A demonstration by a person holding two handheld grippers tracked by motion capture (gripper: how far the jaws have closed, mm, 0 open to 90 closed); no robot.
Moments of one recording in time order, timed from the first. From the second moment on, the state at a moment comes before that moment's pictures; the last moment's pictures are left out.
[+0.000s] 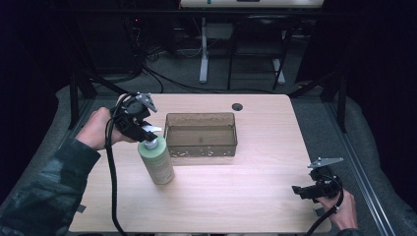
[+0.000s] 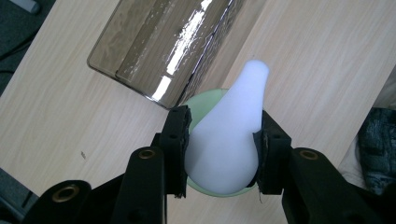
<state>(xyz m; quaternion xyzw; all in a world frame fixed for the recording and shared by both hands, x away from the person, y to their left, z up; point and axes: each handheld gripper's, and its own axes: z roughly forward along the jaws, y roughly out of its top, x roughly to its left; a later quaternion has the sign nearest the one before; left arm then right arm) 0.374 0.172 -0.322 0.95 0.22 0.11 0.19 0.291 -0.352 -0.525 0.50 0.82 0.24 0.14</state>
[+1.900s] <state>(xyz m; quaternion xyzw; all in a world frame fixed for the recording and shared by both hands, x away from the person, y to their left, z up) 0.378 0.160 -0.277 0.96 0.21 0.11 0.17 0.293 -0.351 -0.530 0.50 0.83 0.23 0.12</state>
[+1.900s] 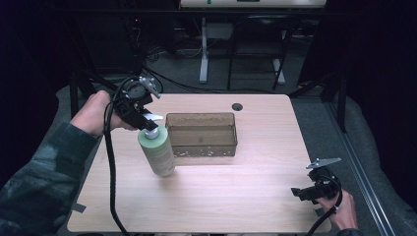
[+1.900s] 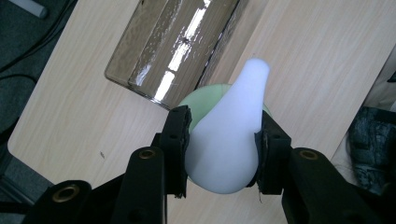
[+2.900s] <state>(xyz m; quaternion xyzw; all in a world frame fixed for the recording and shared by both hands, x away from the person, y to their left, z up) 0.391 0.142 -0.246 0.96 0.20 0.12 0.12 0.292 -0.351 -0.530 0.50 0.83 0.23 0.12</state>
